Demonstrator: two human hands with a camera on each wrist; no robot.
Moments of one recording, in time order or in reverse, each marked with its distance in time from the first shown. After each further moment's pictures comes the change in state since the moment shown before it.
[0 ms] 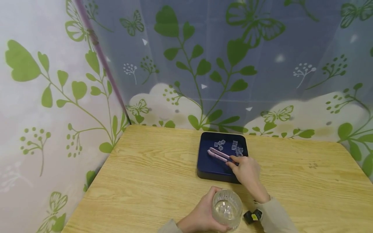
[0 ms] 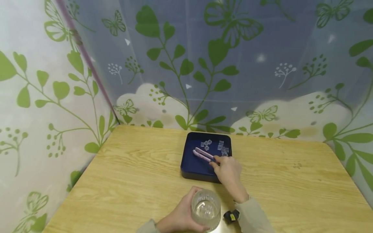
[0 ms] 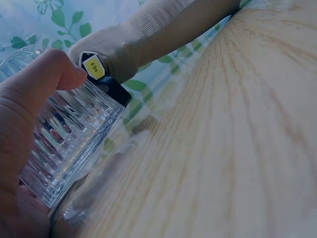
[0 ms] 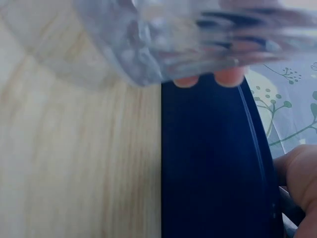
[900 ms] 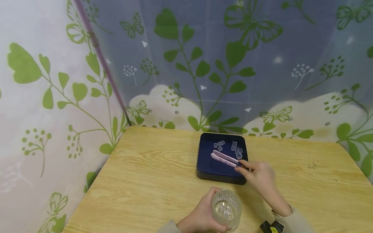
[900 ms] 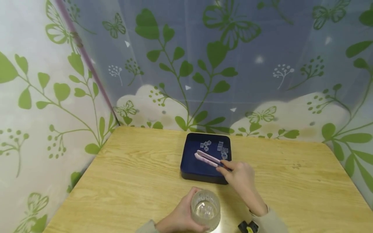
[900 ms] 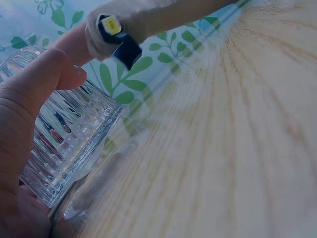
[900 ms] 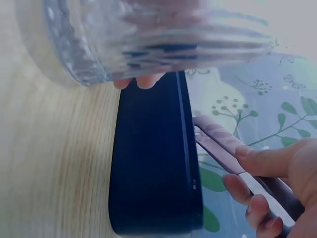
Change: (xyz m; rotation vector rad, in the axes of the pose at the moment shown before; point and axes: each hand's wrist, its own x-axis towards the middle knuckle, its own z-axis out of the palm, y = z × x) left_hand 0.001 -0.005 0.001 -0.013 -0.004 0.022; right_hand -0.019 0.001 -0.052 0.106 0.105 -0.120
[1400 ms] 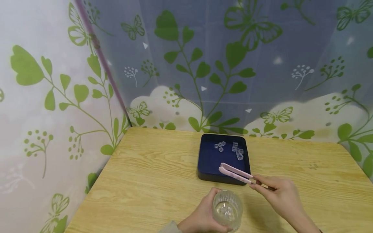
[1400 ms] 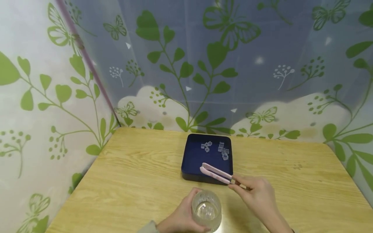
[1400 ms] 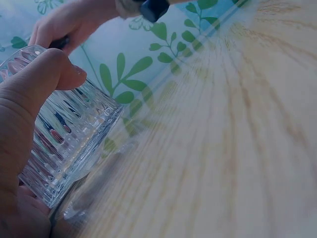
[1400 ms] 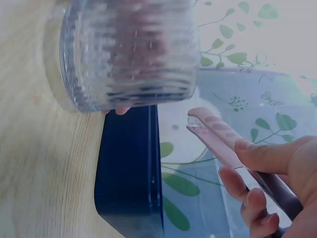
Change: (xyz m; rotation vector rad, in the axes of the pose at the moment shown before) left_hand 0.000 0.001 -0.001 0.014 0.004 0.003; right_hand -0.036 -0.013 -0.052 0.168 -0.017 0.019
